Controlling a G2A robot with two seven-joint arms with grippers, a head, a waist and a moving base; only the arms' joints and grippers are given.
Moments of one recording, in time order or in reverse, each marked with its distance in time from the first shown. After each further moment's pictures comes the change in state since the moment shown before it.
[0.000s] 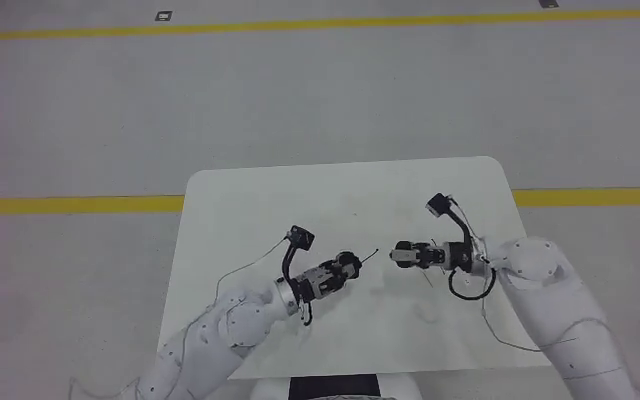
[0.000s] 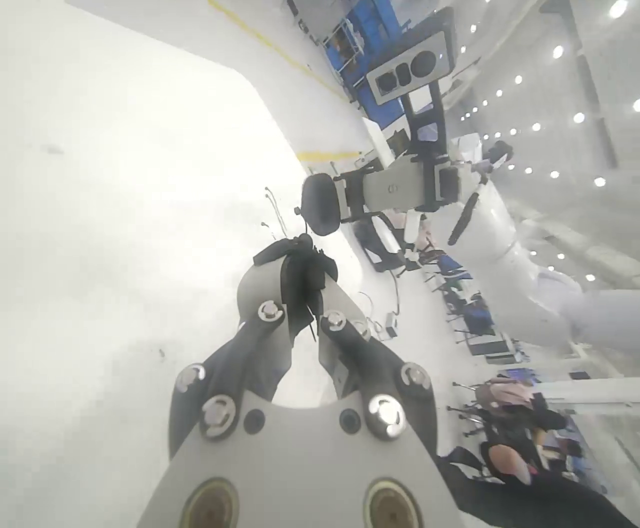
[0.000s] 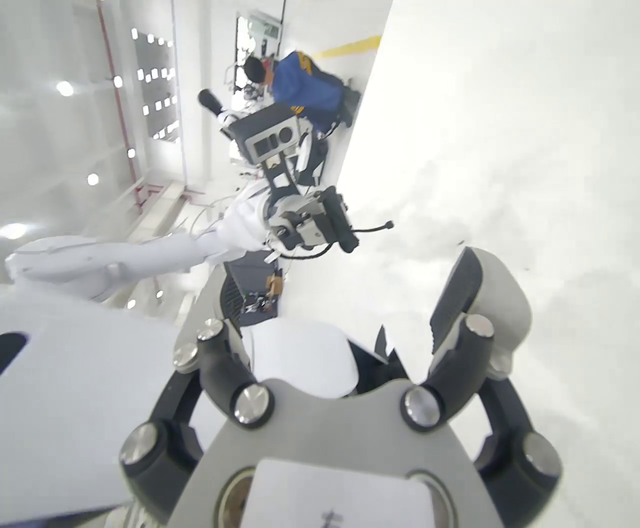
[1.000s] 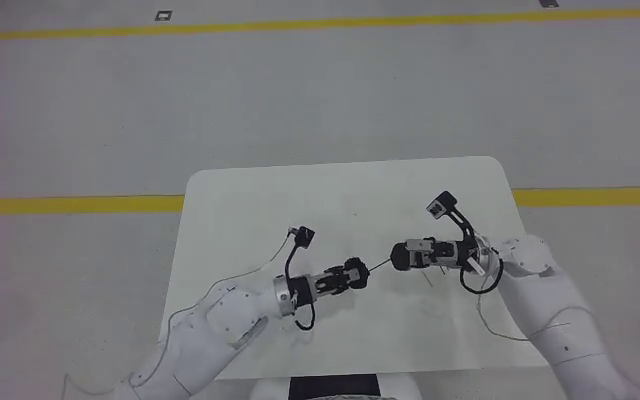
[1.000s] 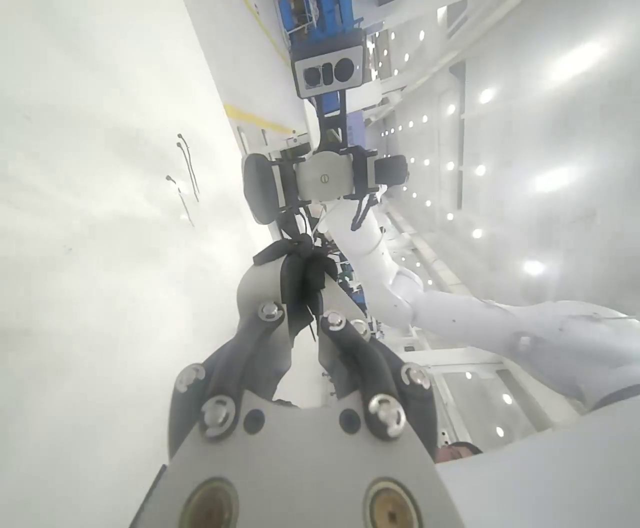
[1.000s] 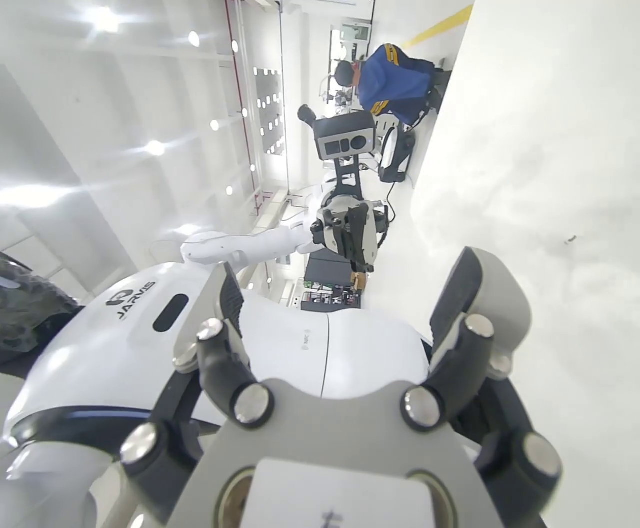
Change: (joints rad) left arm -0.009 0.009 -0.023 -0.019 -0.465 0.000 -0.273; right arm 0.081 -0.030 -0.086 0.217 0.331 0.000 0.110
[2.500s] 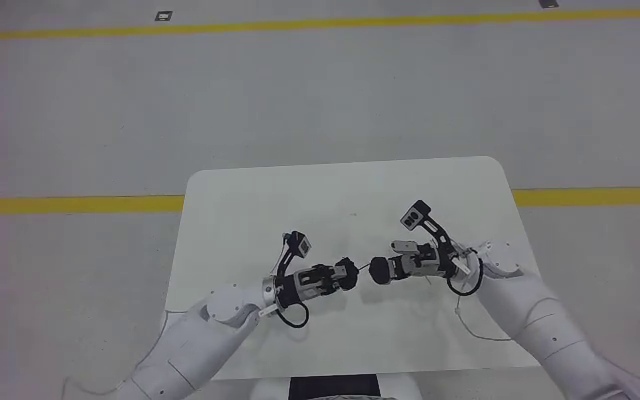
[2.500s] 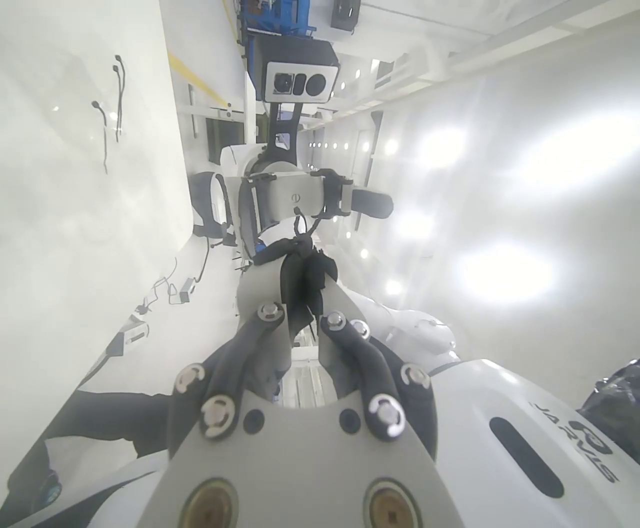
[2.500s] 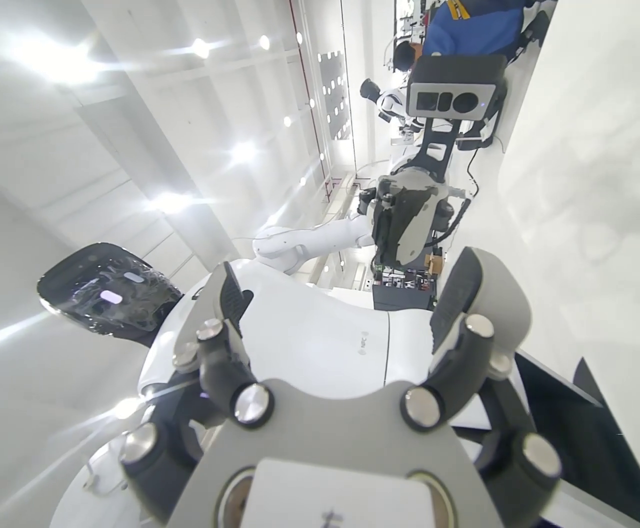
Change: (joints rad) left arm 0.011 -0.027 -0.049 0.146 -0.455 0.000 -0.268; right arm 0.088 0.033 -0.289 0.061 0.317 0.039 0.000
